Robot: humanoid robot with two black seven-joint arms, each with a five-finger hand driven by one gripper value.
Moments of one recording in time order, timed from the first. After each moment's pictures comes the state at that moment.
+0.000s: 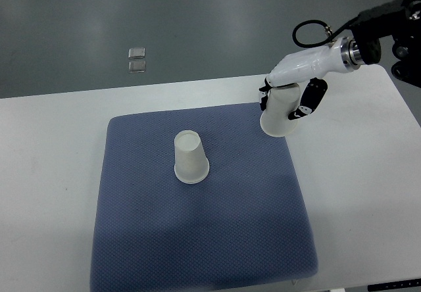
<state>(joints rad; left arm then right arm) -0.01 0.00 -0.07 -0.16 0.12 0.06 0.15 1.45 -0.63 0.04 1.25 -1.62 0.49 0.43</state>
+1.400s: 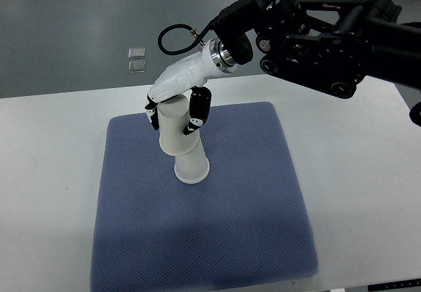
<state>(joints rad) -0.01 0.00 -0.07 -0.16 0.12 0.06 0.15 1.53 -0.15 0.08 1.00 -1.56 0.56 0.42</state>
